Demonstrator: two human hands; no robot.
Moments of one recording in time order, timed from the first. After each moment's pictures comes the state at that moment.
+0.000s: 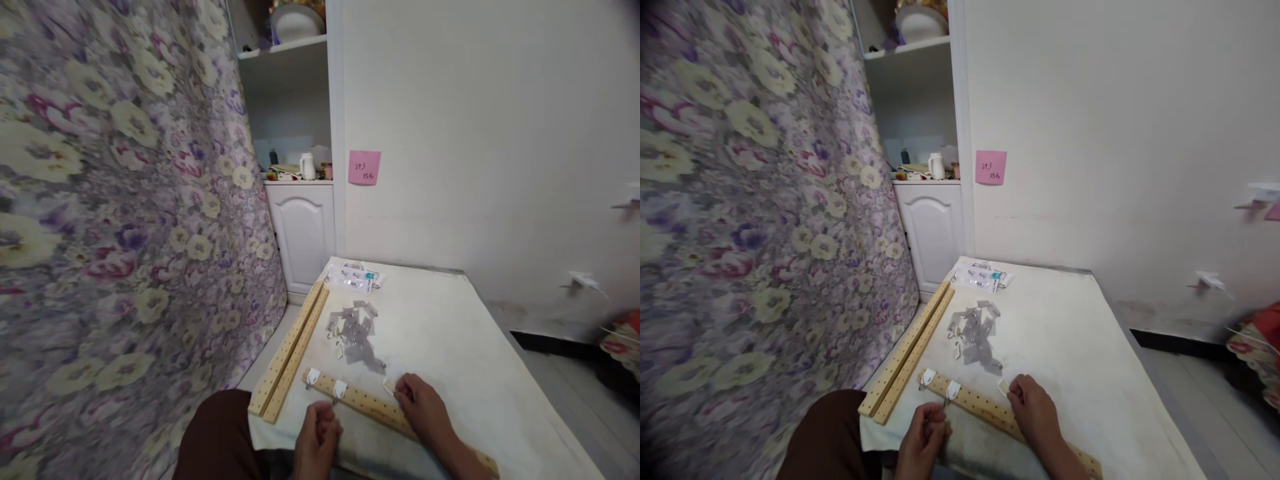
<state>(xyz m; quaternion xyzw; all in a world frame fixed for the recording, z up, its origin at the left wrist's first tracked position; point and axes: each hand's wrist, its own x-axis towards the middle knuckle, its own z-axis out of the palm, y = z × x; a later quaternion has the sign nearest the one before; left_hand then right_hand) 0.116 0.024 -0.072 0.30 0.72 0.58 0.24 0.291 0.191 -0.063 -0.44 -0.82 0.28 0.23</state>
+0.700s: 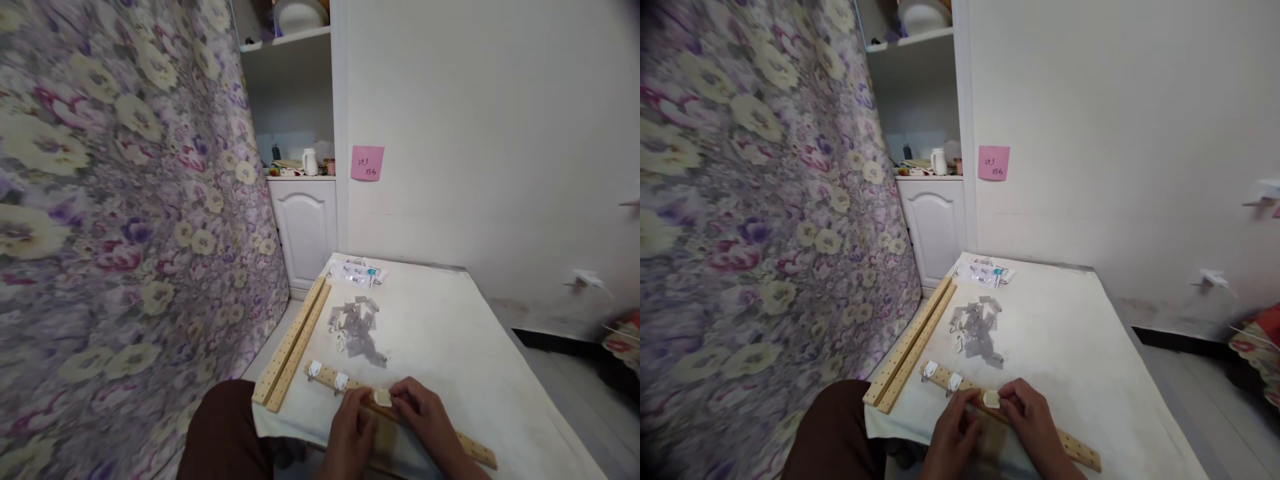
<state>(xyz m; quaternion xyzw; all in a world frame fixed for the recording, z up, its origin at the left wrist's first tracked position) 0.156 0.045 -0.031 0.47 0.67 0.52 0.25 0.298 0.157 -0.027 -0.34 -0.77 0.46 0.28</state>
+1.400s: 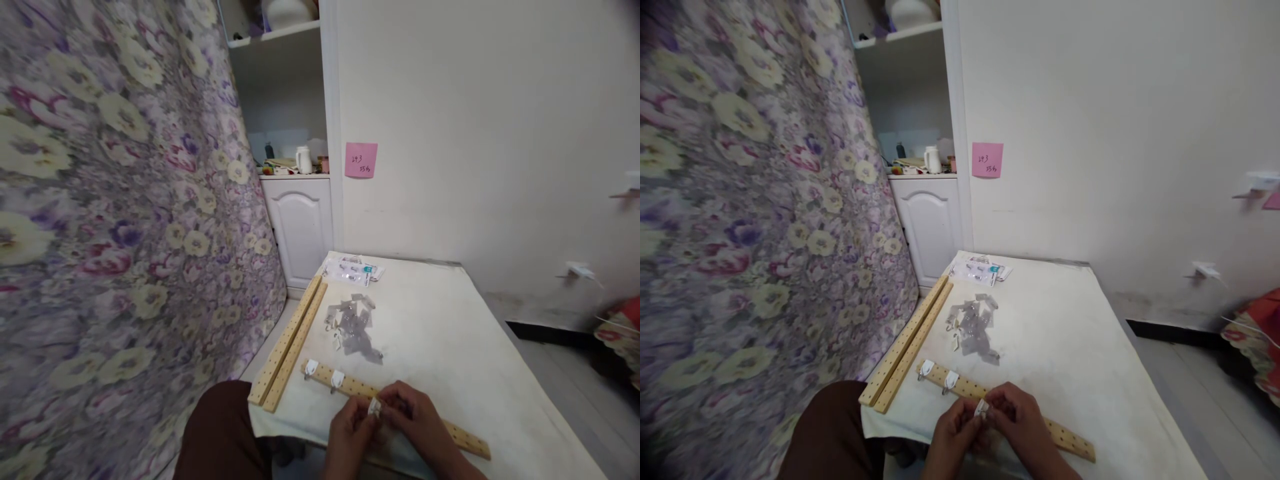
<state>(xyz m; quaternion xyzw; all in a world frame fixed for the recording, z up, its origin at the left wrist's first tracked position) 0.166 0.055 -0.055 0.33 0.60 0.58 0.45 0.297 0.148 -0.025 -0.30 -0.75 0.52 0.26</state>
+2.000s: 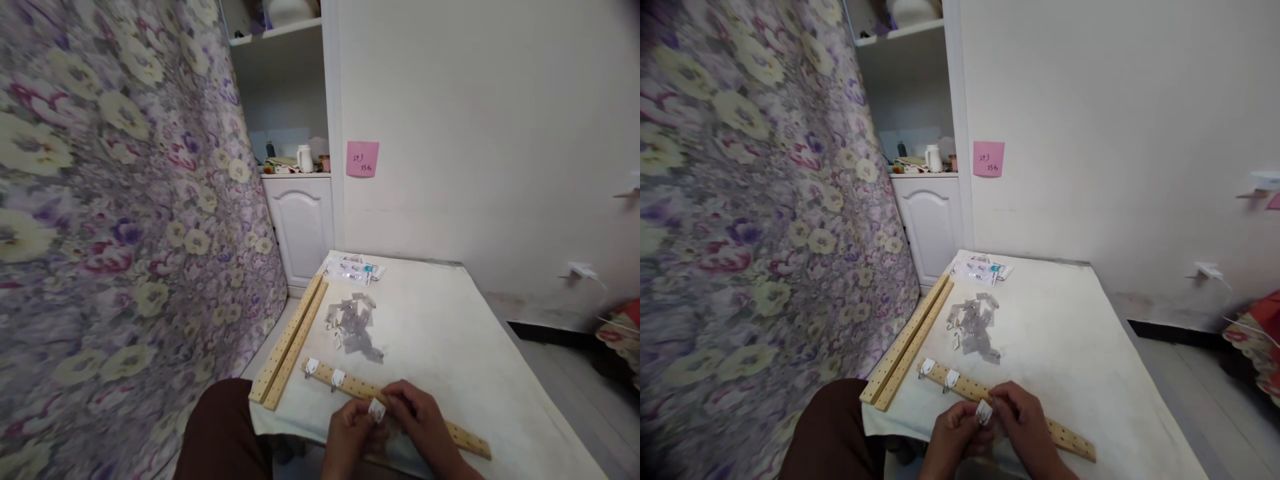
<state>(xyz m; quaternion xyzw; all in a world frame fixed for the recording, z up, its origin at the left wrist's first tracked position) 0.166 0.058 -0.064 0.18 0.59 0.58 0.53 0.301 0.145 -0.024 -0.30 -0.78 0.47 0.29</state>
